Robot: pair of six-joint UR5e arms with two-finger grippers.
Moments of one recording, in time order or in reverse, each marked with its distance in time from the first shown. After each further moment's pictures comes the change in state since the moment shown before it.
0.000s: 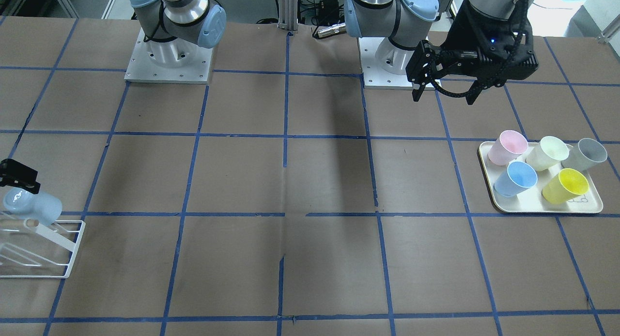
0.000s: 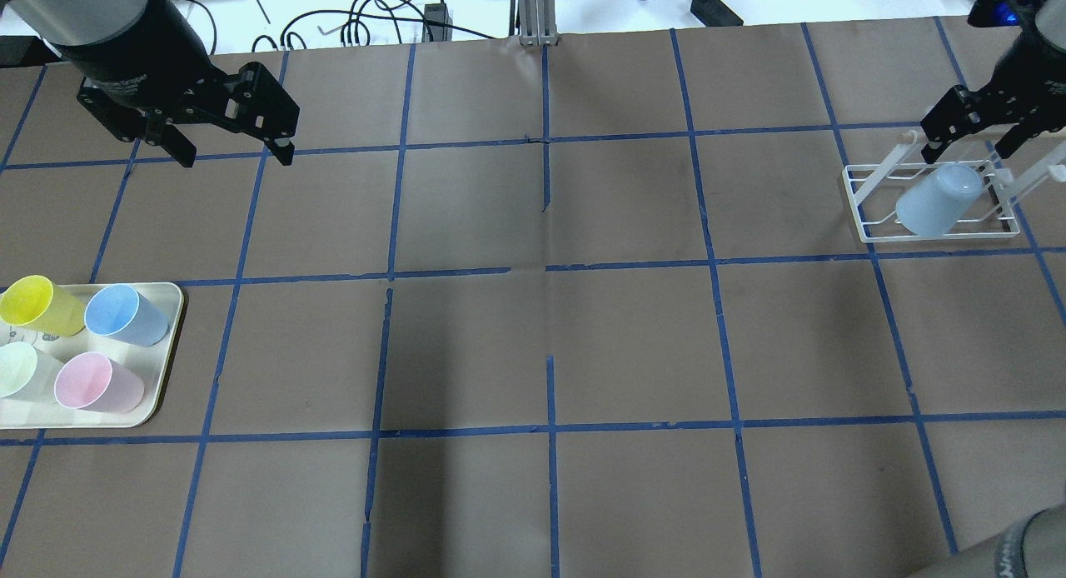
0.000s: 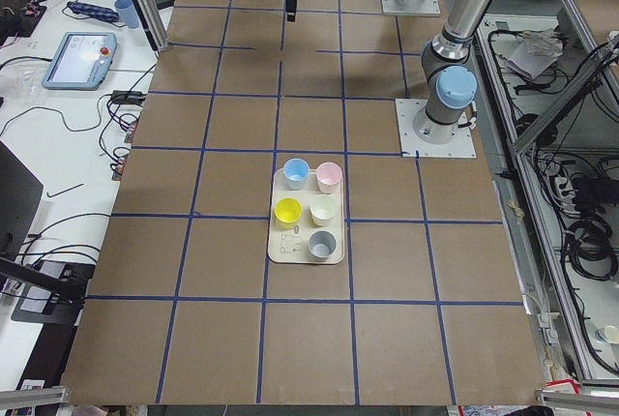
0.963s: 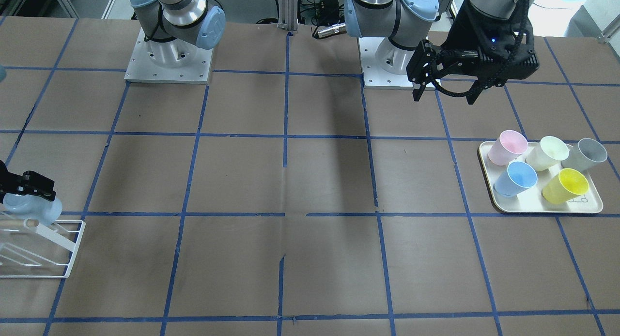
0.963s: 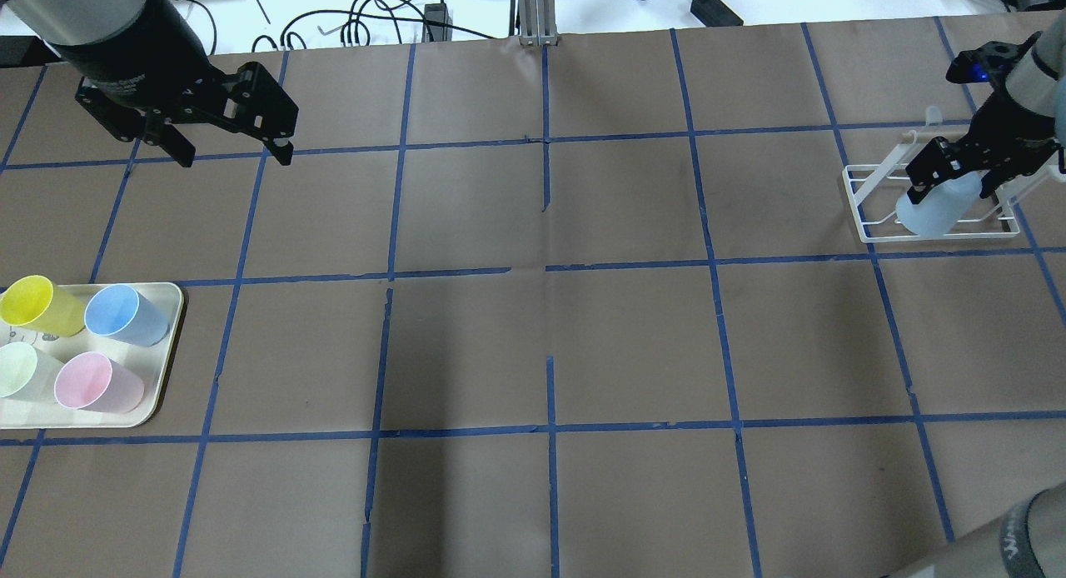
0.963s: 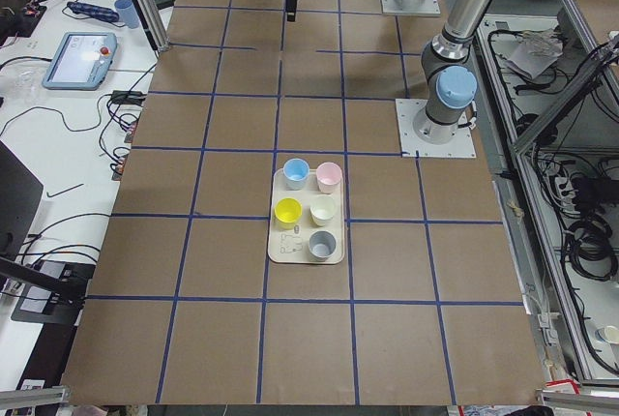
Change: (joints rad) left arm 0.001 0.001 0.000 0.000 0.000 0.003; right arm -0.021 0.036 0.109 -0.146 -0.005 -0.030
